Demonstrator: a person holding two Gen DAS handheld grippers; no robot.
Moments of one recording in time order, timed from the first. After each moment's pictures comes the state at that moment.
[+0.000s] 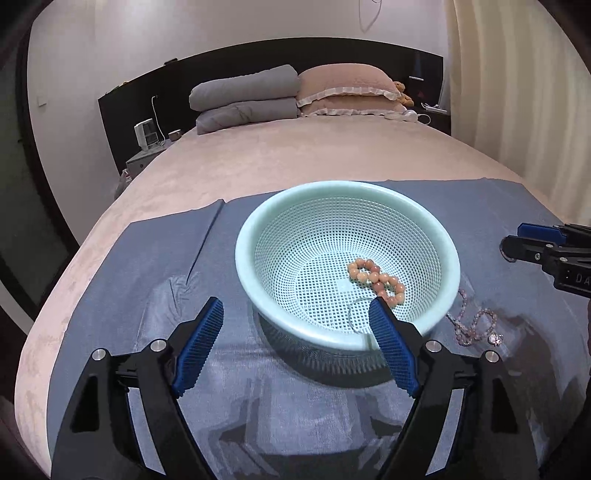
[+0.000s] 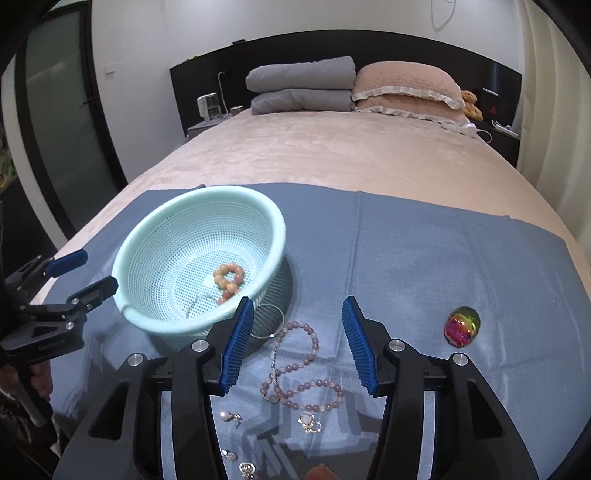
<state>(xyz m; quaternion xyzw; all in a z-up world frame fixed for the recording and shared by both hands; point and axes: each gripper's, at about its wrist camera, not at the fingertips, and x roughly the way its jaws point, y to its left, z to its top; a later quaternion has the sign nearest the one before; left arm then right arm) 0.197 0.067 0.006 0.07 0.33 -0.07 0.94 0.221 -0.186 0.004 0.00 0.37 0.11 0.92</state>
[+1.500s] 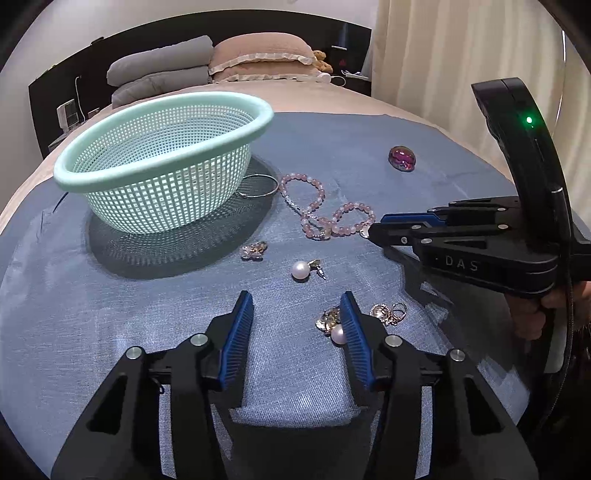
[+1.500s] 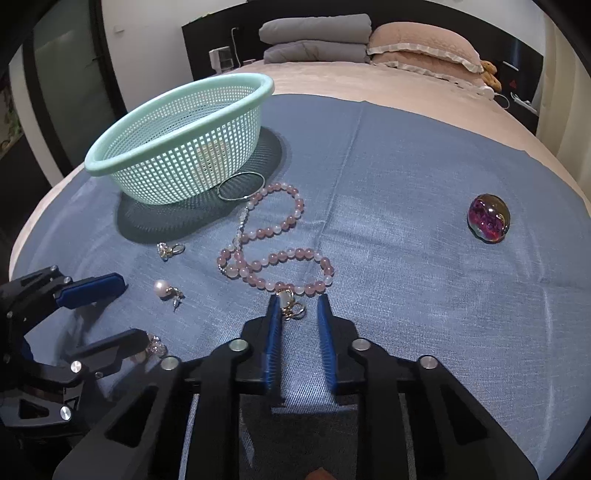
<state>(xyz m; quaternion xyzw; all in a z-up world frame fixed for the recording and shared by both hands) 0.130 -0.025 -0.085 0.06 0.38 -0.22 0.90 0.189 -0.203 -0.095 -0.03 0.43 0.15 0.89</state>
